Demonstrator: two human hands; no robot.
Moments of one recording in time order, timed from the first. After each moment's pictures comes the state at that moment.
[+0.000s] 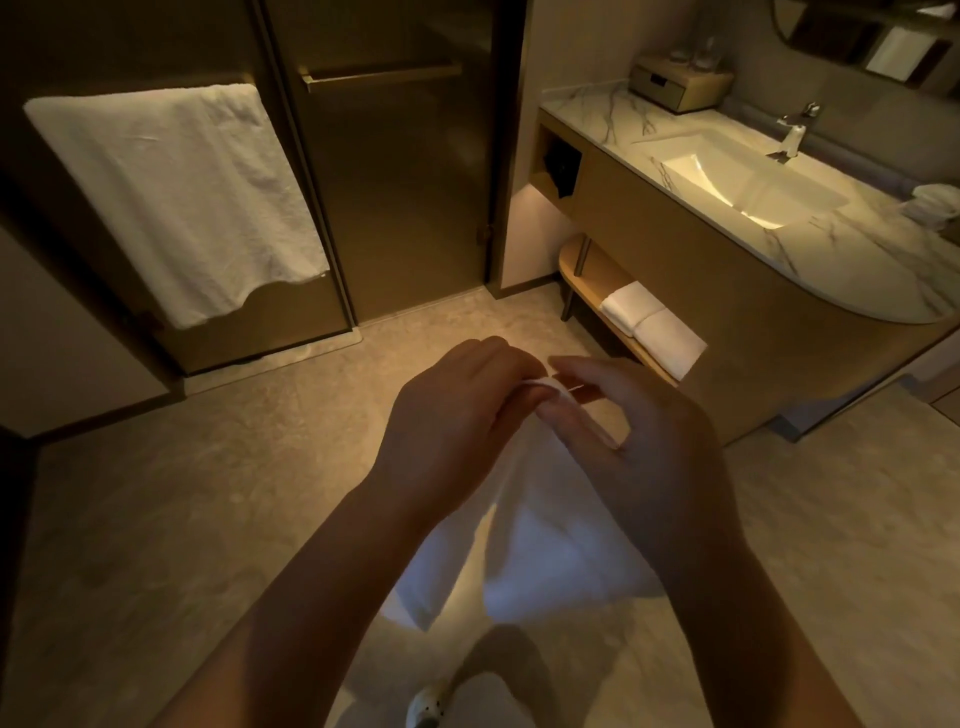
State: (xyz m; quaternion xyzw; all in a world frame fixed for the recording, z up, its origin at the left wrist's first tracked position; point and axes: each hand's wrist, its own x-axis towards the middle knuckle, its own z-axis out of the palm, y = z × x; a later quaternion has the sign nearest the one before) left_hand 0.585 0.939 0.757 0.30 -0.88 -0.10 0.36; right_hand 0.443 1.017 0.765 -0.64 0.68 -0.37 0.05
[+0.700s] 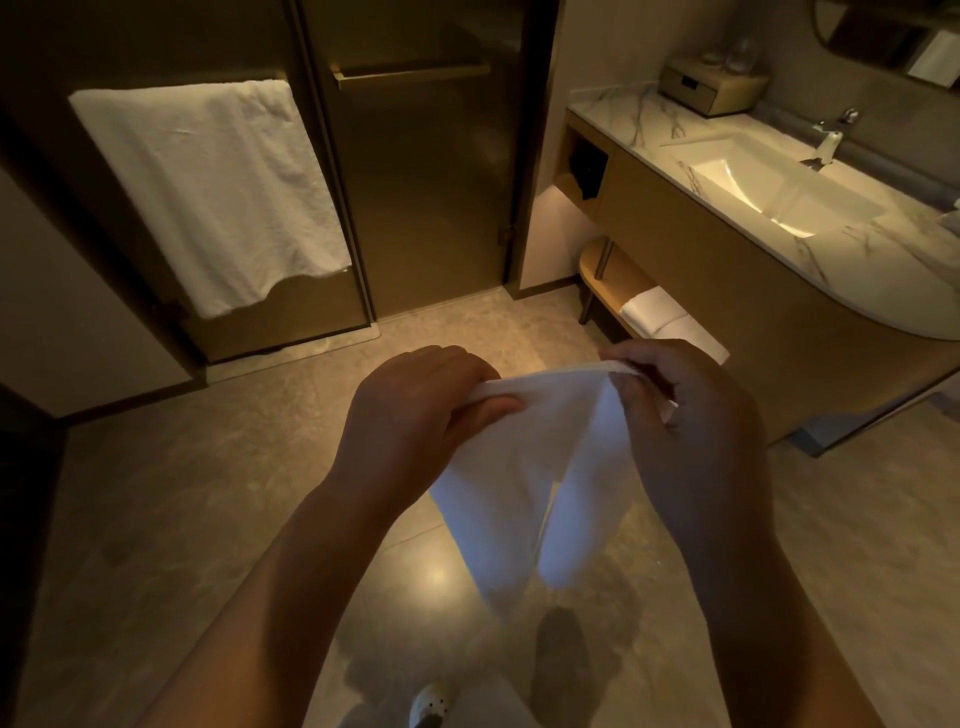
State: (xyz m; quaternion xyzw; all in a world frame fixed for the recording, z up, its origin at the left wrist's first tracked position) left_hand 0.623 0.929 0.756 0.35 -0.87 -0.06 0.35; right_hand 0.434 1.006 0.765 -0.58 0.69 -0.43 0.03
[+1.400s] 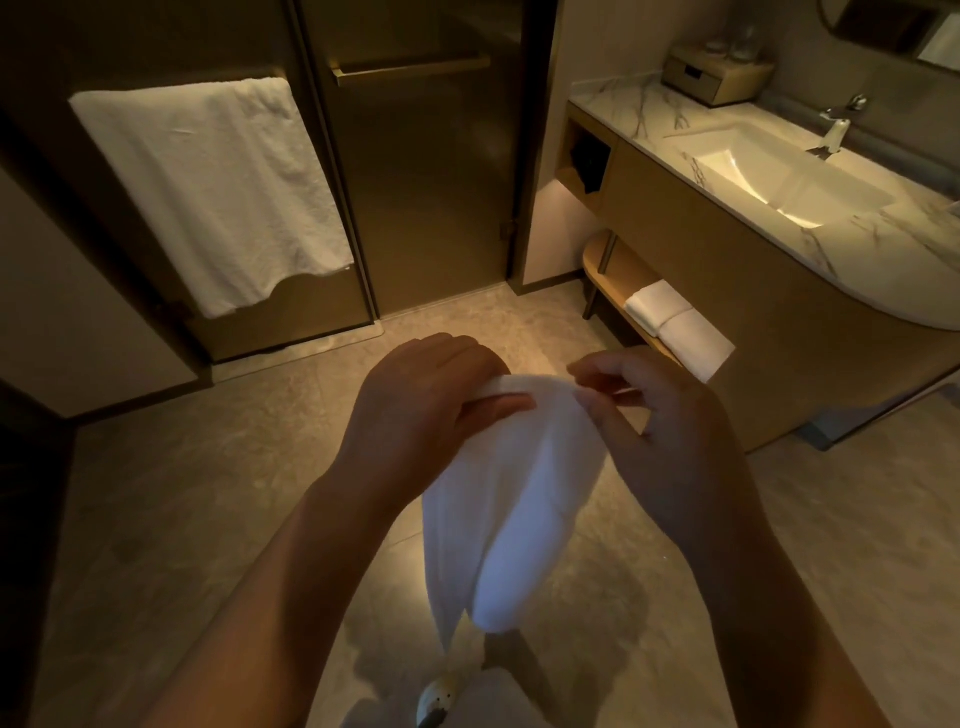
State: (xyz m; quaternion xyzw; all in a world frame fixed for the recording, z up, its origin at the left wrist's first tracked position) left_hand 0.616 0.926 0.761 0.33 -0.88 -0.06 0.34; right_hand 0.436 1.002 0.762 -0.63 0.67 -0.37 0.12
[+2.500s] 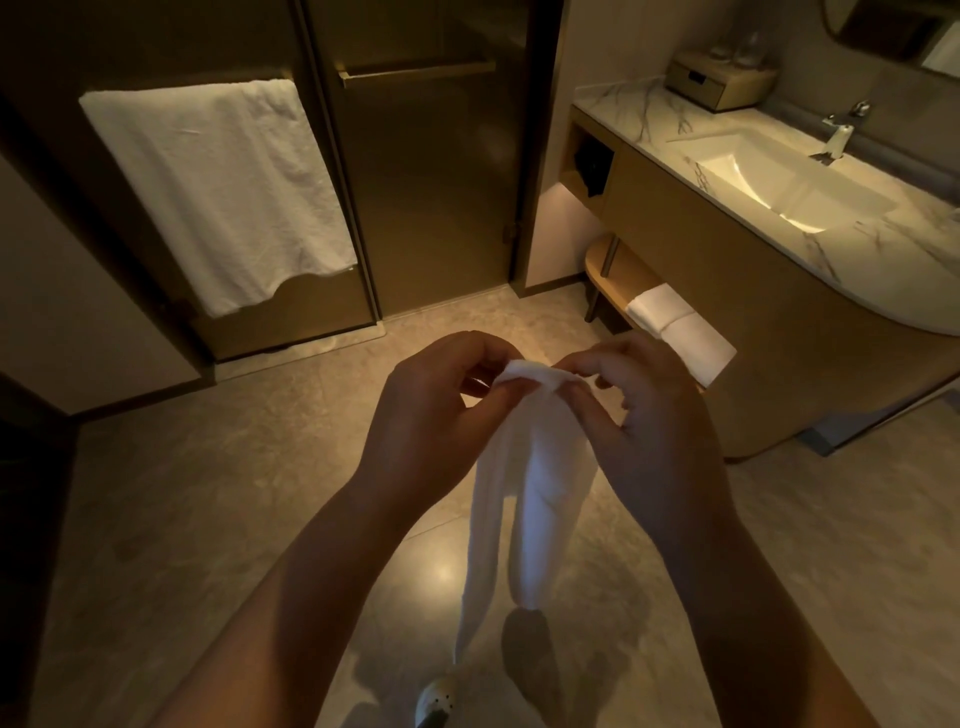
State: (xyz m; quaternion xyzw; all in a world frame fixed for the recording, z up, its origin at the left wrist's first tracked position) left_hand 0.607 0.940 0.761 0.39 -0.78 -0.28 0.41; right_hand 0.447 0.994 0.757 -0.64 0.67 -0.37 0.03
